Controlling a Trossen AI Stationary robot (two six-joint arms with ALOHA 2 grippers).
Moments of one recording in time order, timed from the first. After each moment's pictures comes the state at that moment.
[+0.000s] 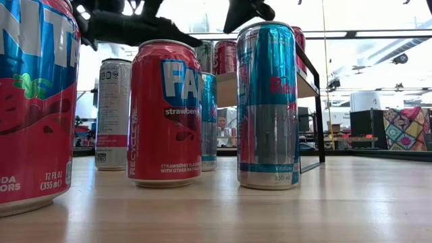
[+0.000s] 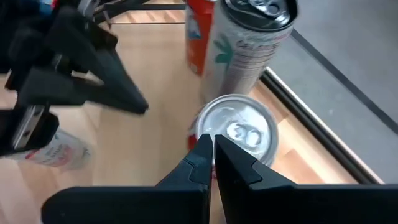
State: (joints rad) left arm 0.13 1.30 0.58 0.75 -0.22 0.46; right arm -0.09 1.79 1.98 -1.06 0.37 0.39
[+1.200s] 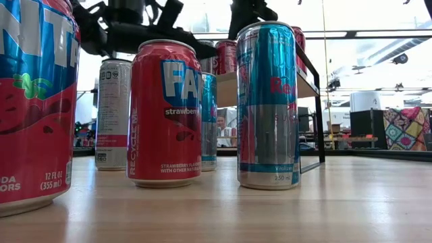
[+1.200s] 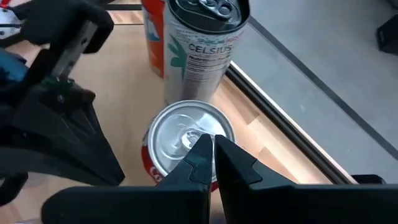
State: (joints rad) left arm 0.13 1.50 0.66 0.85 -0.14 0.47; right arm -0.12 1.80 1.98 -1.08 0.45 0.39
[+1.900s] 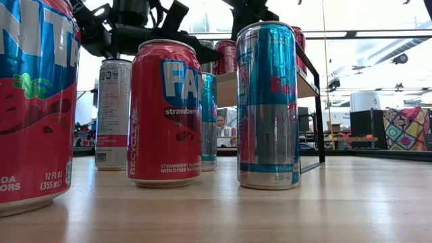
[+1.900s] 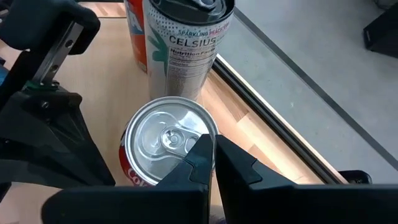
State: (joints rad) left arm 0.13 1.54 0.68 0.85 -0.15 0.48; right arm -0.13 1.80 1.96 -1.09 0.47 0.38
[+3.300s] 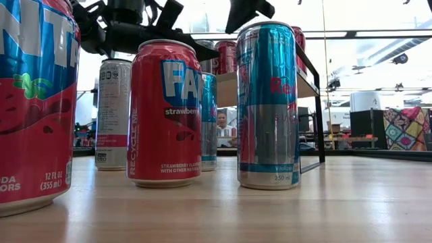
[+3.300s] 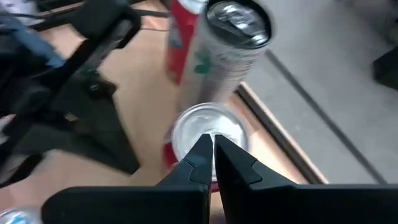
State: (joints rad) left arm 0.13 1.48 0.65 0.81 -0.15 0.49; right arm -0.07 1.79 1.97 -1.04 0.48 0.29
